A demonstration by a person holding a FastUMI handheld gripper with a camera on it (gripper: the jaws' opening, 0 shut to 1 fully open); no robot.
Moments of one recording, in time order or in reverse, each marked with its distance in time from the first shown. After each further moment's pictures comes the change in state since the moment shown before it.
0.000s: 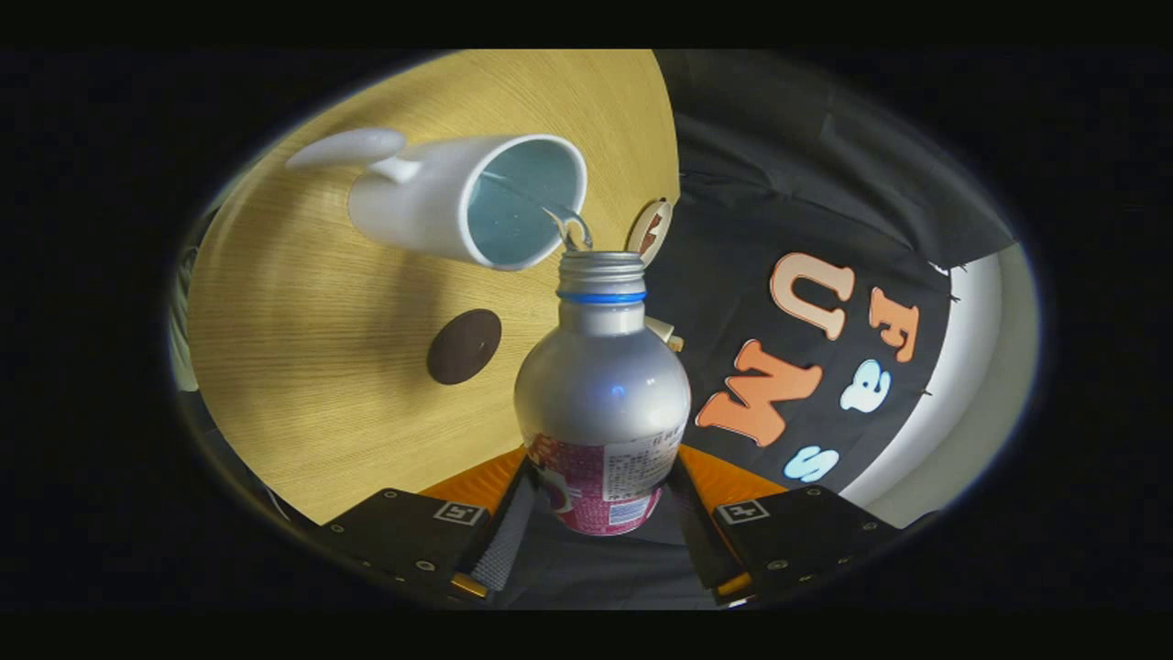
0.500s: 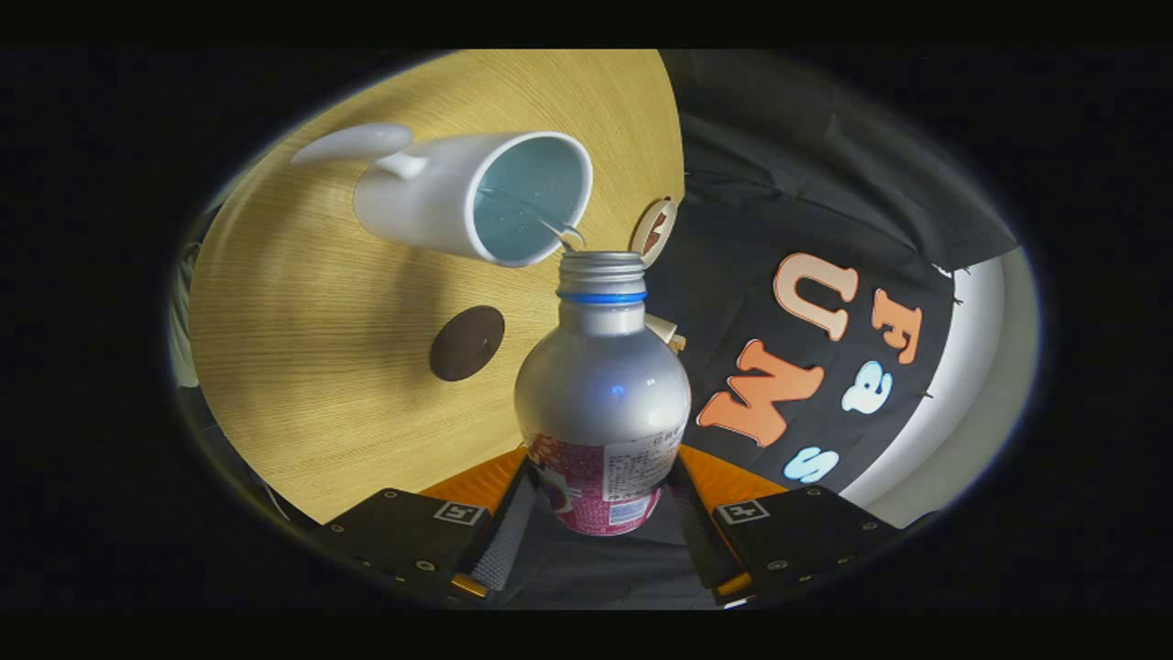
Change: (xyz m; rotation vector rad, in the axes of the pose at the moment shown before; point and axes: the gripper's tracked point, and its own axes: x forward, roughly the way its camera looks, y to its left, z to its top) arm 0.000 0.000 -0.001 -0.013 0.006 0.007
